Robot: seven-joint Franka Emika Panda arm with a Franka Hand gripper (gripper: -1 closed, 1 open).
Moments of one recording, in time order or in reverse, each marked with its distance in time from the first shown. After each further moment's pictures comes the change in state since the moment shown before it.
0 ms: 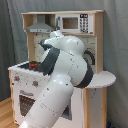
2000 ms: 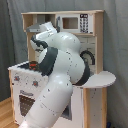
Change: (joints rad) arm 0.002 -0.003 0.130 0.030 -0.037 0.120 0.083
